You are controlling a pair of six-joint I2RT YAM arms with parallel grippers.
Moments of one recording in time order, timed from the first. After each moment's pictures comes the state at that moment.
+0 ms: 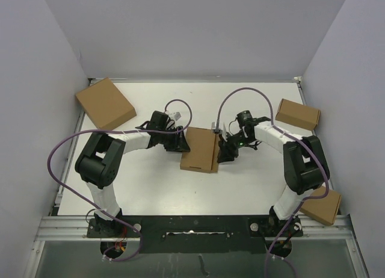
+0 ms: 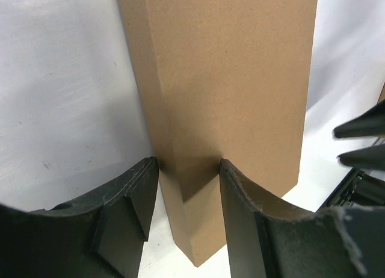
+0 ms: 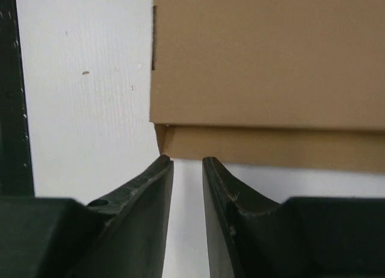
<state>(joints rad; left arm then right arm) -0.47 1.85 1.01 -0.06 0.48 -0.51 0.35 1.72 1.08 -0.73 -0.85 -0.93</state>
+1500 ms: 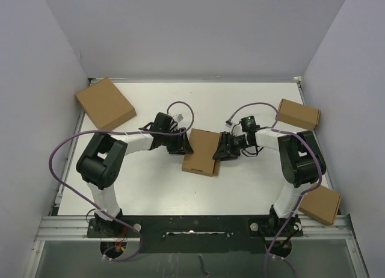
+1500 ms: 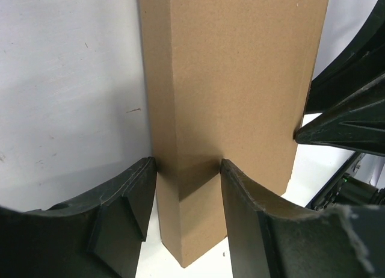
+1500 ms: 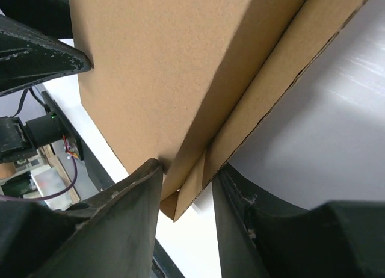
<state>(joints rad) -0.51 1.84 1.01 -0.07 0.46 -0.60 0.26 1.80 0.92 -0.27 -0.78 0.32</state>
